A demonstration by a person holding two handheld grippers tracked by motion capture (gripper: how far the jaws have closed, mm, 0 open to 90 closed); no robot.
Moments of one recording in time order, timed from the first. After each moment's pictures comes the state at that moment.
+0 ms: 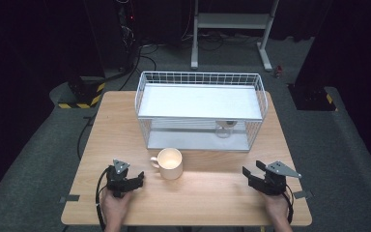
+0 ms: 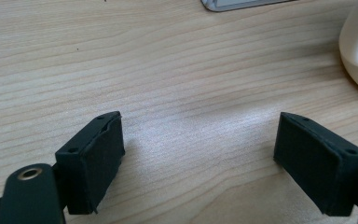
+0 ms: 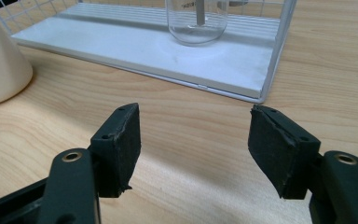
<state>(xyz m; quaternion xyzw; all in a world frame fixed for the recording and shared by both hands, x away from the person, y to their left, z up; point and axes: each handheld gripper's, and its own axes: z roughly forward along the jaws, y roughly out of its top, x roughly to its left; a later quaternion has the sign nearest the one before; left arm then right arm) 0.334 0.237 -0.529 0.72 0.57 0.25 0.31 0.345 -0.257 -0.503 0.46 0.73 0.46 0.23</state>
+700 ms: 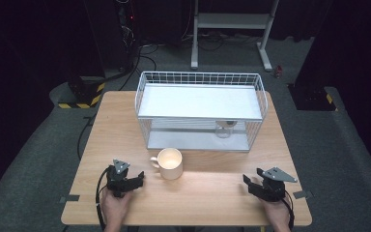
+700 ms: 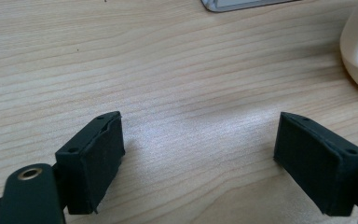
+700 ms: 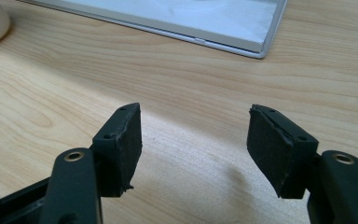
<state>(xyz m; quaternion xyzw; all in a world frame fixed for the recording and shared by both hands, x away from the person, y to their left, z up) 0.335 0.237 -0.529 0.72 0.57 0.25 0.31 0.335 -0.257 -0.520 0.47 0.75 0.40 0.22</state>
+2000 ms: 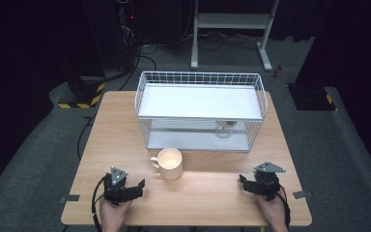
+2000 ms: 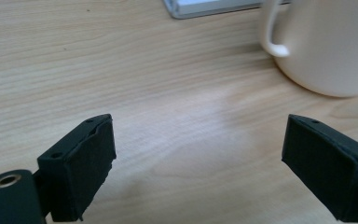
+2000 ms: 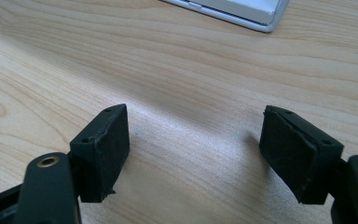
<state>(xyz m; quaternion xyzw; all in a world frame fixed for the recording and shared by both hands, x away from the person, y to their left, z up) 0.296 0.230 -0.513 0.72 0.55 0.25 0.35 0.355 -0.245 -0.524 0.48 0.78 0.33 0.21</state>
